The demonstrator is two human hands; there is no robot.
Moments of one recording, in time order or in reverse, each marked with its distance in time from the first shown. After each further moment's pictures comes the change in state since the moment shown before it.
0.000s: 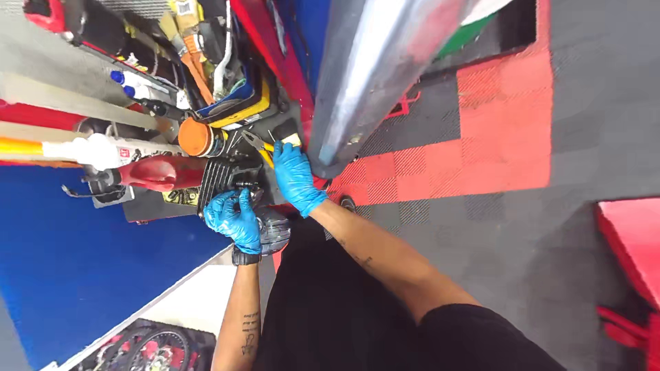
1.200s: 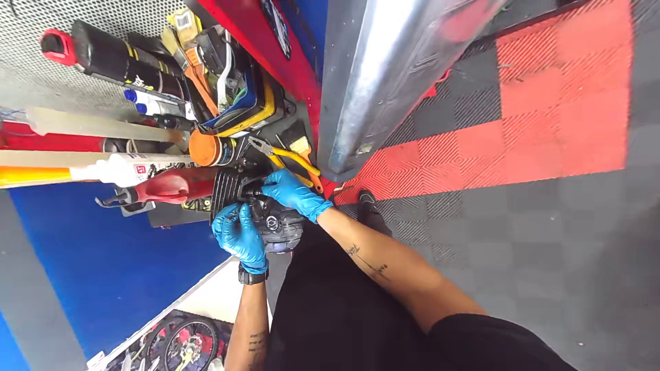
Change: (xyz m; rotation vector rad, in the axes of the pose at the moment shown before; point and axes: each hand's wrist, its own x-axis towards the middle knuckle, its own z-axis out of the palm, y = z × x) left_hand 0.008 0.002 -0.017 -0.449 -0.004 -0.085; right_hand 0.012 -0.006 0.008 0.943 -0.566 0.153
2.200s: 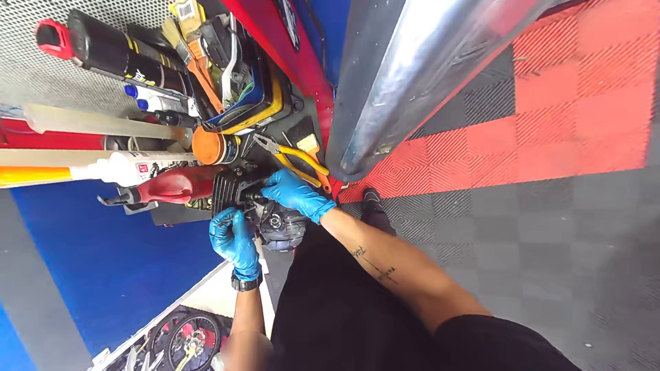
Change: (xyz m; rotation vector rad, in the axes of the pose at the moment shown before) left_hand 0.012 -0.017 -0.023 -0.184 -0.084 -0.073; right_hand 0.002 -0.016 0.004 -0.022 -0.052 0.067
